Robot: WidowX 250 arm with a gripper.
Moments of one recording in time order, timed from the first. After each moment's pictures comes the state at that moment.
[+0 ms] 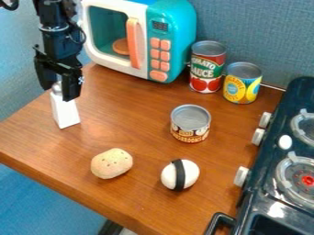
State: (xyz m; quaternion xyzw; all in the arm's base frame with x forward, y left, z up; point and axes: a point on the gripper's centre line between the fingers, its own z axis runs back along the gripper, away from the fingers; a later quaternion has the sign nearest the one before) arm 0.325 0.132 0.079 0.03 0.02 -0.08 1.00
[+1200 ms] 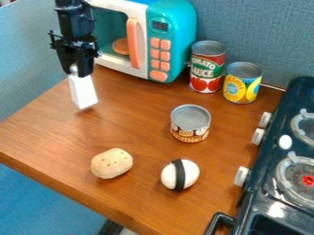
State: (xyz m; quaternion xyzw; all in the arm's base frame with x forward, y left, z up) arm 0.372 0.130 0.092 -0.03 0.02 -0.02 1.00
